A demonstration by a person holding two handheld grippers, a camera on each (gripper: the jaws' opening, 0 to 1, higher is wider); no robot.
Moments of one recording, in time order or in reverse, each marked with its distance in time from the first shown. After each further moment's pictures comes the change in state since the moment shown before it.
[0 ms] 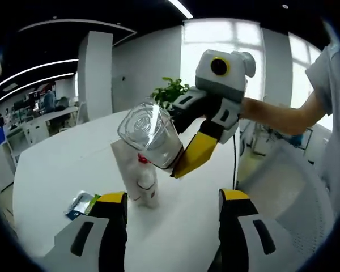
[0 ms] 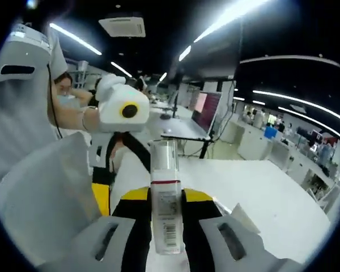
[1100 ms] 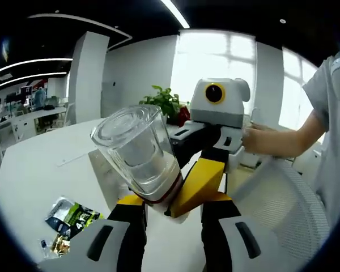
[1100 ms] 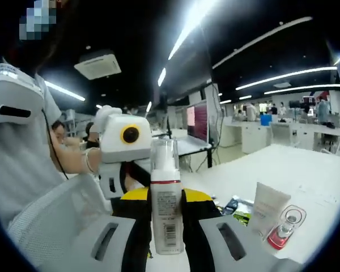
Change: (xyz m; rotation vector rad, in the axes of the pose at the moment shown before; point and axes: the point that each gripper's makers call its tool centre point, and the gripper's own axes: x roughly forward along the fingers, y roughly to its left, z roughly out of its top) left arm 0.019 -0.019 0.009 -0.058 -0.067 -0.107; right arm -0.003 0.005 -0.003 0.328 -0.207 -0.005
